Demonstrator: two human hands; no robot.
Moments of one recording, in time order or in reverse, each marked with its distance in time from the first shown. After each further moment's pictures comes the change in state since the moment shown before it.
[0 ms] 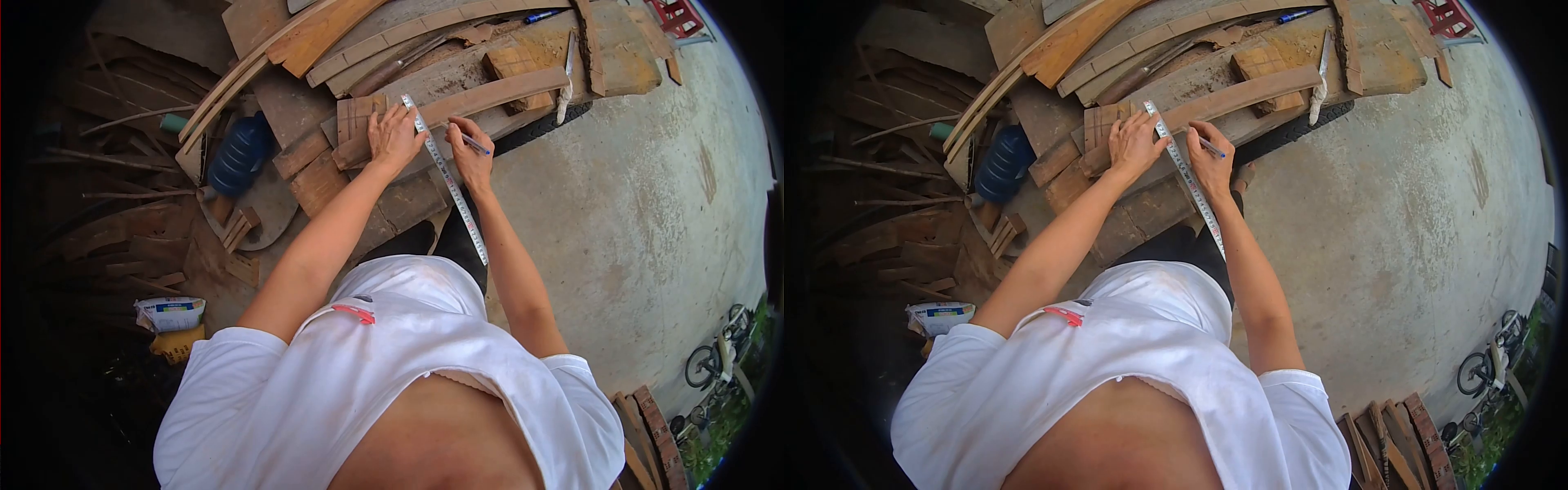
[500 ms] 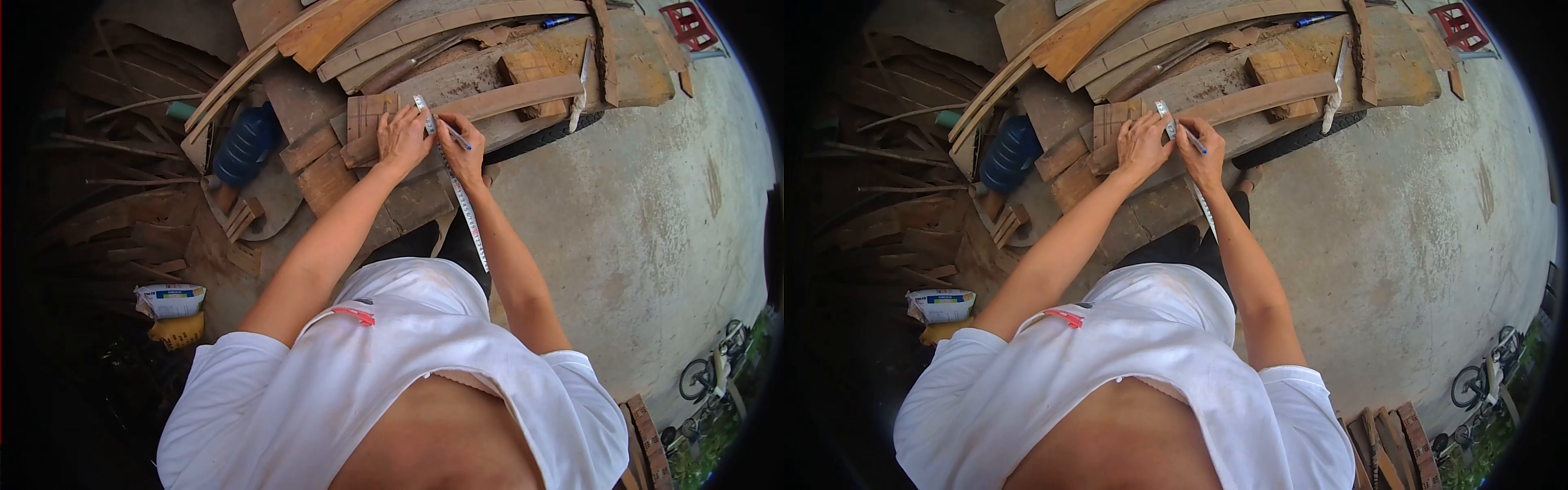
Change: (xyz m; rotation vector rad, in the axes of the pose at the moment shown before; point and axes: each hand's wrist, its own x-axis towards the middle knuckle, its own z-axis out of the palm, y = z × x) left_hand 0.001 -0.003 -0.004 -0.046 0.012 0.001; right_hand 0.011 -0.008 0.031 -0.096 -0.104 -0.125
